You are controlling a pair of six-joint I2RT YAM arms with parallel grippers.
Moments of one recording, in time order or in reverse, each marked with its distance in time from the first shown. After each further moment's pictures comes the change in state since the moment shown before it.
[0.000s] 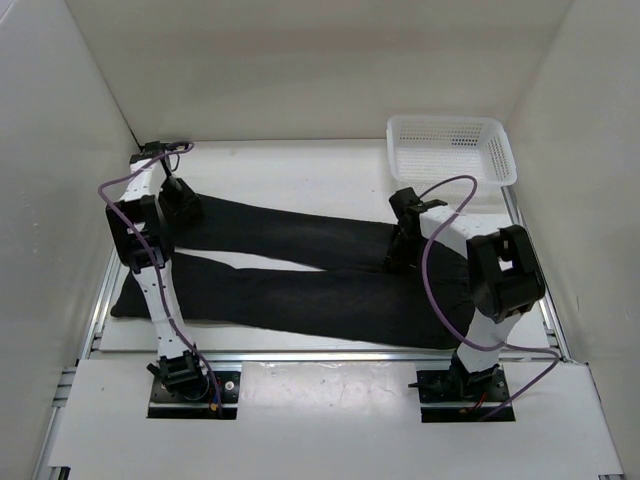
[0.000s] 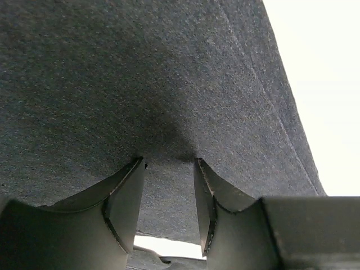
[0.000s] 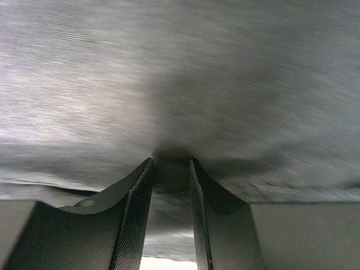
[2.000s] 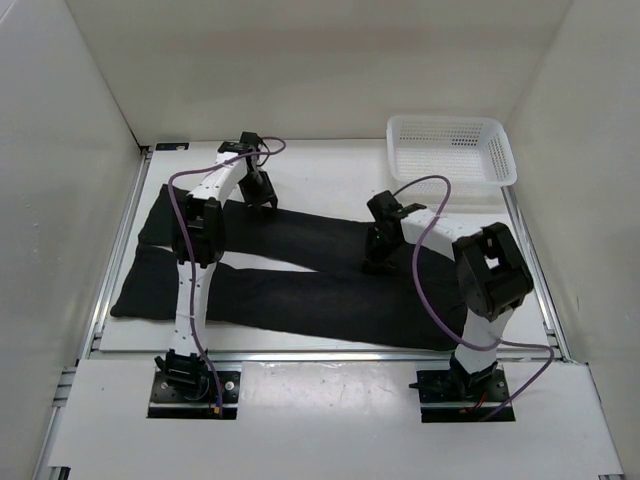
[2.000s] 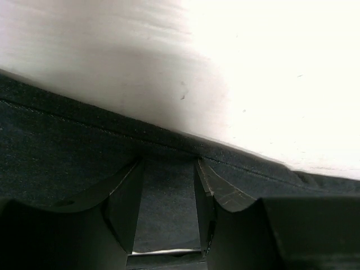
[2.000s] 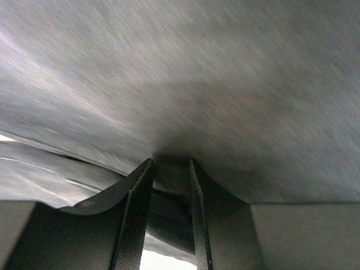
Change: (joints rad) left arm -0.428 0.093 0.171 -0.050 0.006 -0.073; right arm 0.122 0.055 0.046 0.084 -0.113 -0.037
